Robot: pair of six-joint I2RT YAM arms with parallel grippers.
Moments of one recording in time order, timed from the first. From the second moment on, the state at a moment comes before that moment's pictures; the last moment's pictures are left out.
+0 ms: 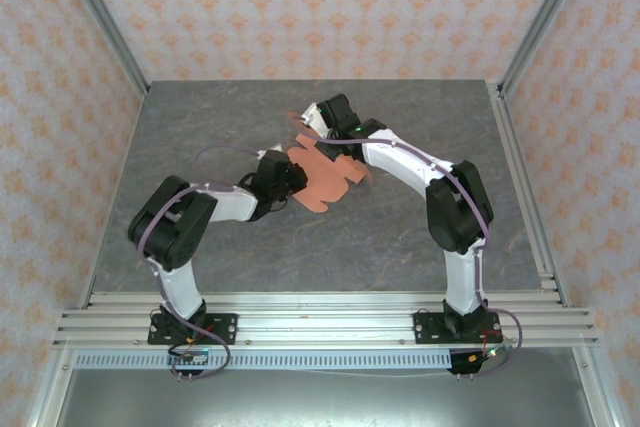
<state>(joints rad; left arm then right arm) -0.46 1.77 0.81 0.33 0.02 -0.87 0.63 1.99 1.64 -0.48 0.17 -0.40</state>
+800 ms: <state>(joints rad) -0.12 1.68 1.36 -0.24 0.15 -0.40 0.63 1.99 1.61 -0.44 -0.04 -0.54</state>
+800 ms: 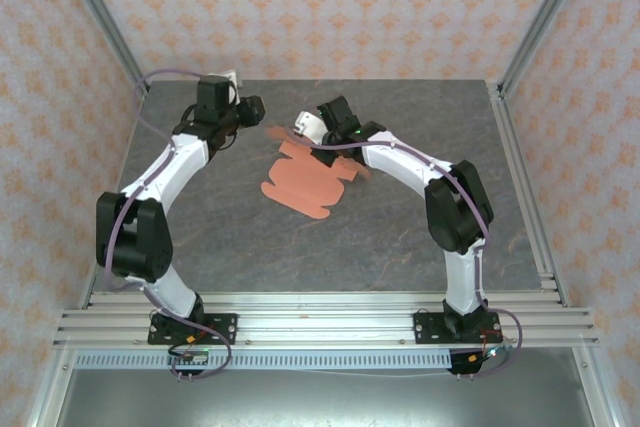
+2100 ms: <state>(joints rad) -0.19 1.85 1.35 -0.29 0.29 -0.54 0.63 2.02 1.67 -0.47 -0.05 -0.56</state>
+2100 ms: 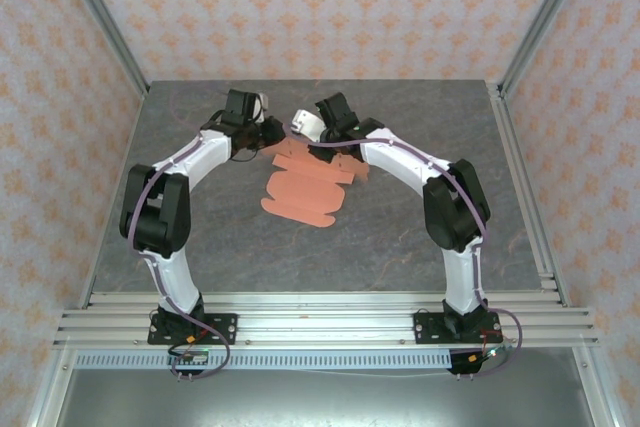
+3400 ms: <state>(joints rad) -0.12 1.67 1.12 -0.09 0.42 0.24 0.67 1.92 1.30 0.02 0.12 -0.70</state>
